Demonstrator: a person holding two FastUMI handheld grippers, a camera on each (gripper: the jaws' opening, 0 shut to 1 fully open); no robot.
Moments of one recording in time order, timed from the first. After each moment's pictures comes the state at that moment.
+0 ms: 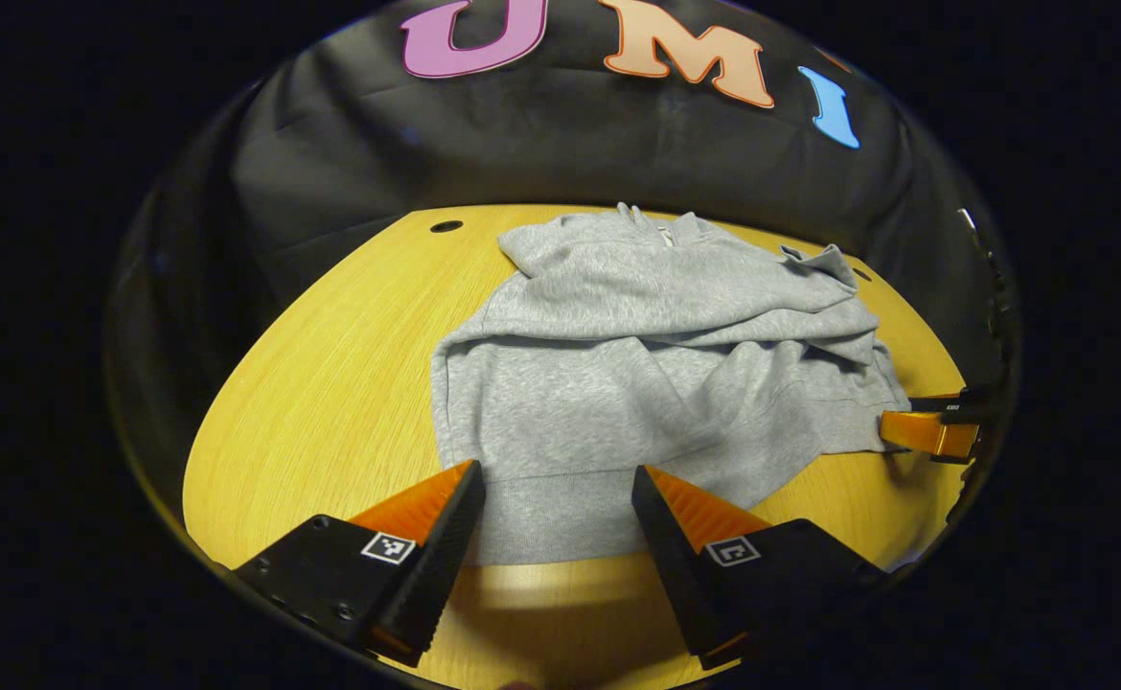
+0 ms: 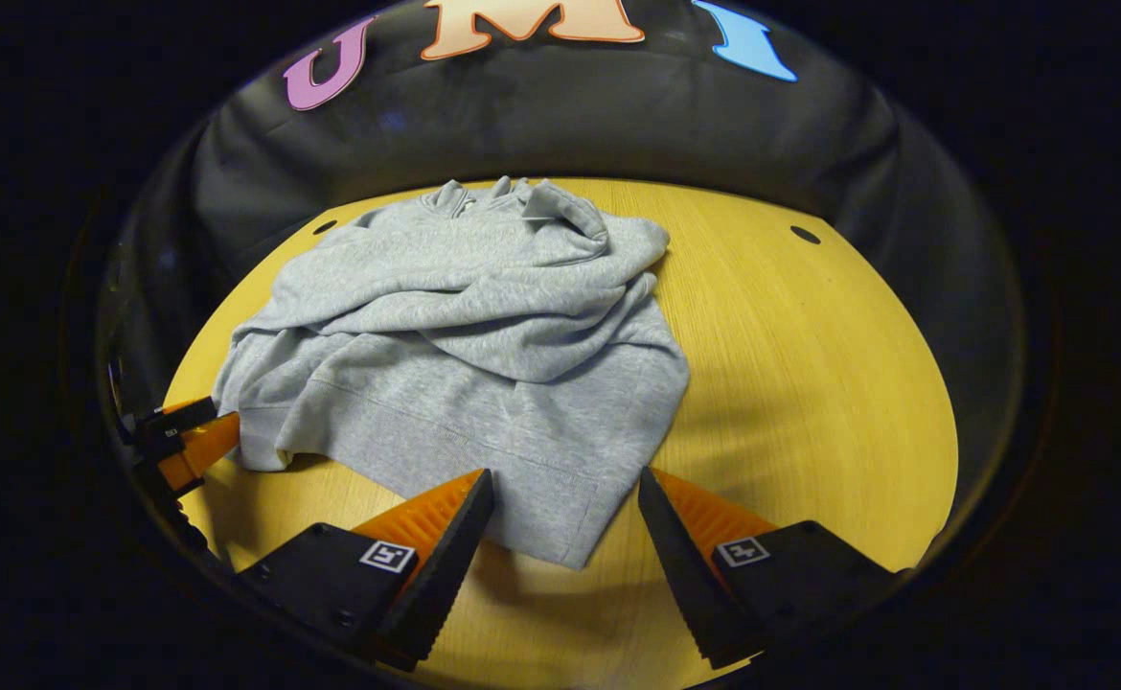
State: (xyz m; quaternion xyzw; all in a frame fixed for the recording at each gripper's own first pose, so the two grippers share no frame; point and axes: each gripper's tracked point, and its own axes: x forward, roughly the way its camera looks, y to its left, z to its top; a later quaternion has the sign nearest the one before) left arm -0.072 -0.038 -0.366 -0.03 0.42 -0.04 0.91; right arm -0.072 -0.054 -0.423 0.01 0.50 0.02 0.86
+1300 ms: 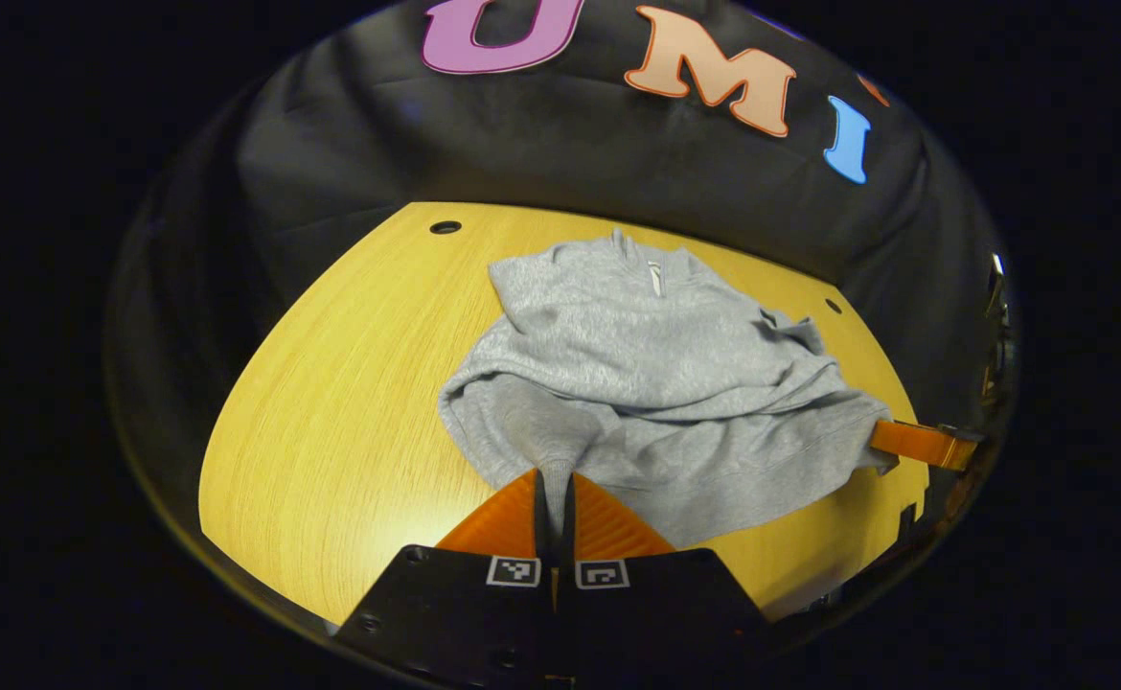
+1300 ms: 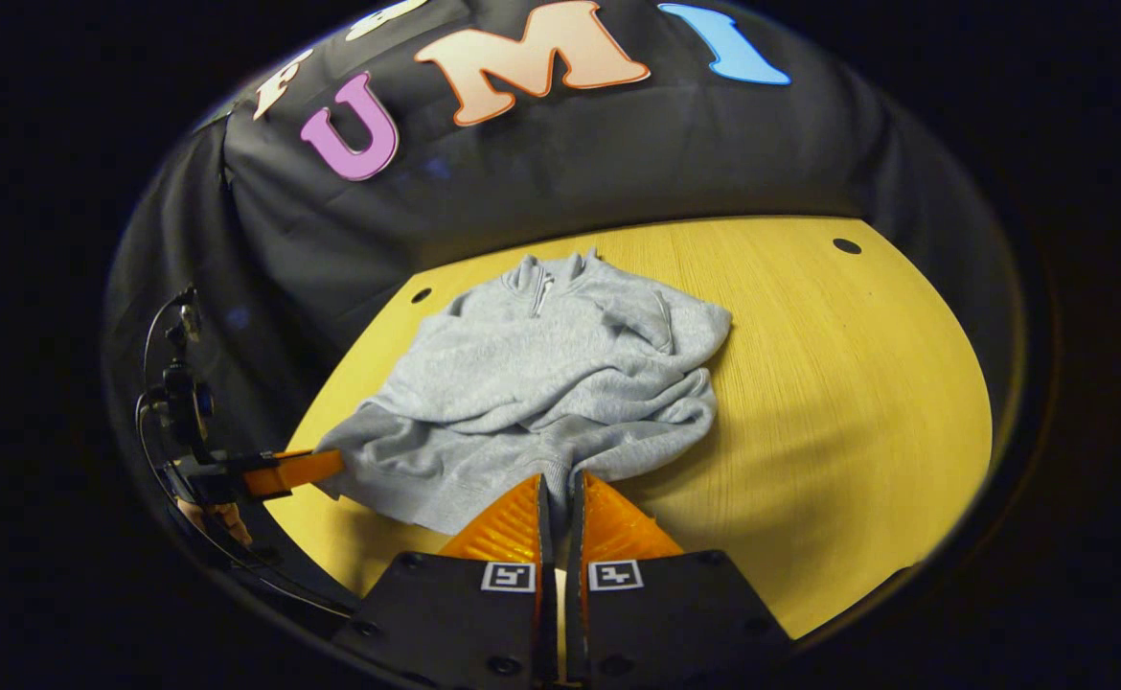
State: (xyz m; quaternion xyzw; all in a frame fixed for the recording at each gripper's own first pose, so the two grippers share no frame) left arm -0.059 -0.036 -0.288 -0.10 0.45 -0.06 0.88; right arm -0.024 -0.020 -0.314 0.16 0.45 0.10 0.87
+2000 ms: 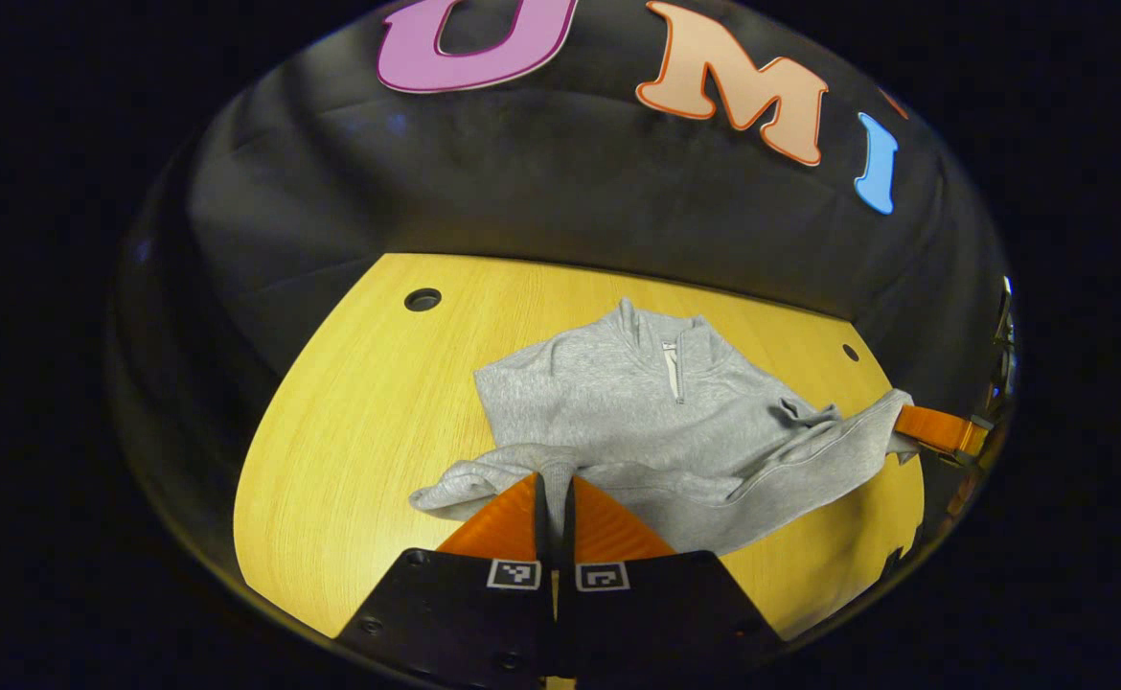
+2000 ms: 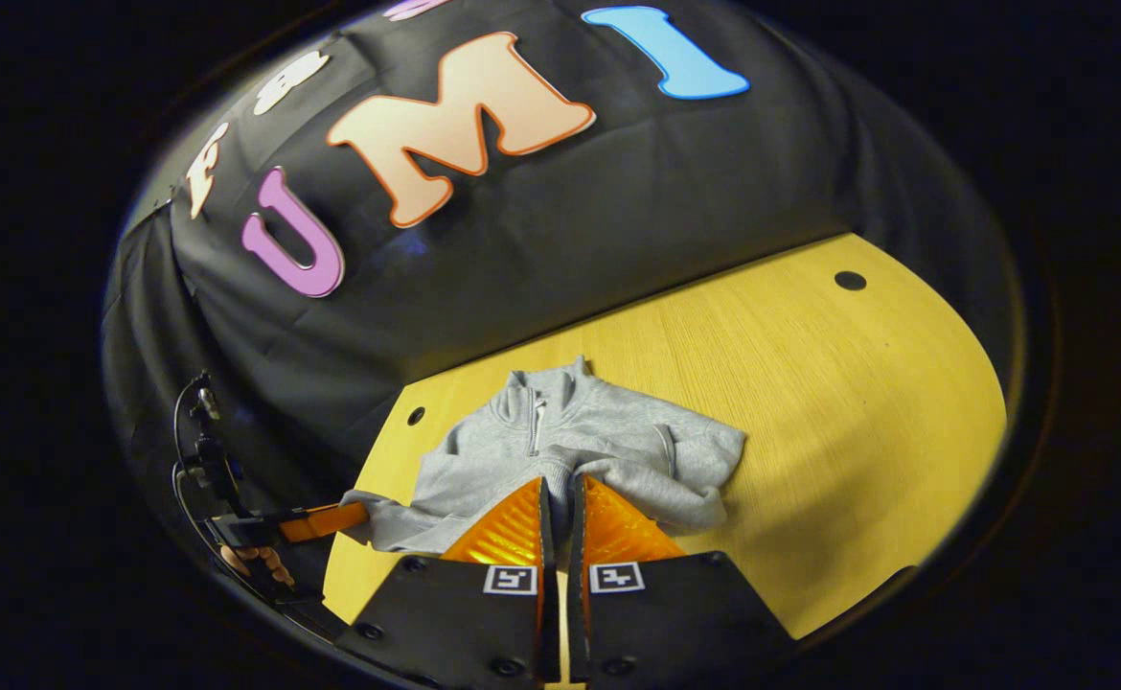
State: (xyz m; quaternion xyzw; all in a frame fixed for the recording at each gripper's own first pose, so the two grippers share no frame) left arm 0.078 -0.031 -0.286 -0.08 0.46 -0.08 0.88; right arm 0.112 -0.035 -0.304 0.25 0.41 0.04 0.87
